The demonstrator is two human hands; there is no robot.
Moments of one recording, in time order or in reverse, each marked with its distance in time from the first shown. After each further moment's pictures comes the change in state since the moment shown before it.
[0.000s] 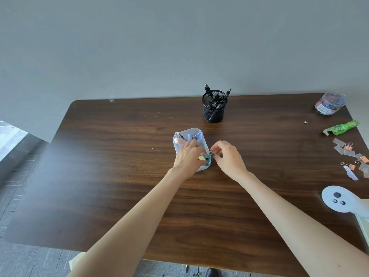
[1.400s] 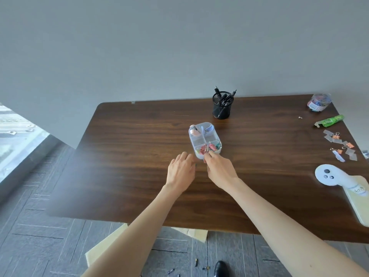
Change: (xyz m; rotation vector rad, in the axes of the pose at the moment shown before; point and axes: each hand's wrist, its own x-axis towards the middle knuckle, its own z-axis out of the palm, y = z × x) left_hand -0.147 -0.027 -0.025 -0.009 0.253 -0.041; right_hand -0.116 -0.095 0.019 -0.486 -0.071 -0.262
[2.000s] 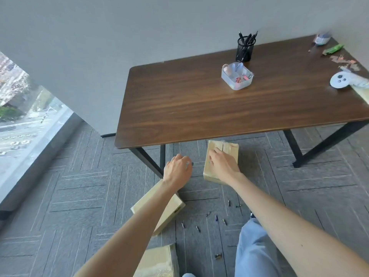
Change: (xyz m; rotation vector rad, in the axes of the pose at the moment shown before) left_hand -0.340 -0.193 -0.075 -0.039 -0.274 -0.050; right_hand -0.216 -0.303 0.134 0.077 -0.008 0.170
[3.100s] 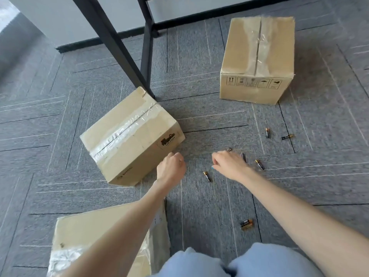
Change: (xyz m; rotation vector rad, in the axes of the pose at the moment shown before) left_hand -0.042 -0.311 0.615 0.057 -0.148 -0.266; right_hand -0.055 0.135 0.683 -0.004 -0.304 -0.097
